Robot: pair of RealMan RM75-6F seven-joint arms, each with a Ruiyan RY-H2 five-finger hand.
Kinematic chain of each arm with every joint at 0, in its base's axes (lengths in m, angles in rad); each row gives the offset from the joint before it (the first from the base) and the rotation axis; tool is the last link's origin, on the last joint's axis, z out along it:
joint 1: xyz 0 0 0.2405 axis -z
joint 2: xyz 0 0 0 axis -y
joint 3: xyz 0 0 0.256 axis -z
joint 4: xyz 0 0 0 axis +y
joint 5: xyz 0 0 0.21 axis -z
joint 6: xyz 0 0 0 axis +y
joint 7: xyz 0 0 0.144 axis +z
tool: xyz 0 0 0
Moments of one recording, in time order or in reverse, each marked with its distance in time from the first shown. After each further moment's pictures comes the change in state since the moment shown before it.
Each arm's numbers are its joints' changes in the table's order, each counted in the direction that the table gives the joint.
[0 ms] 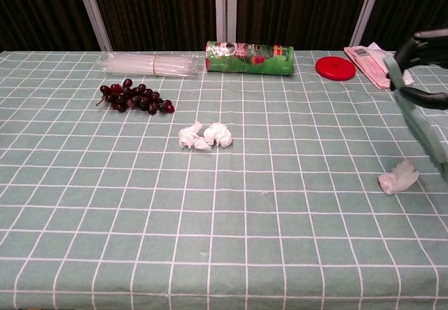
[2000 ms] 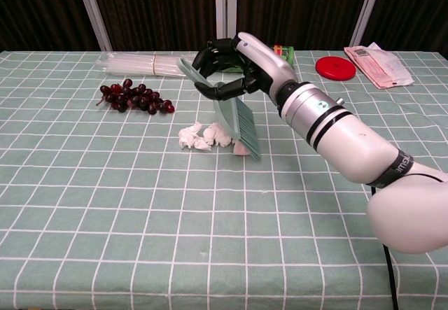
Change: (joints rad) left arm -0.014 0.014 -0.018 0.030 0.007 0.012 -0.039; right arm -0.361 0.707 -0.407 0.590 -0.023 -0.351 0.015
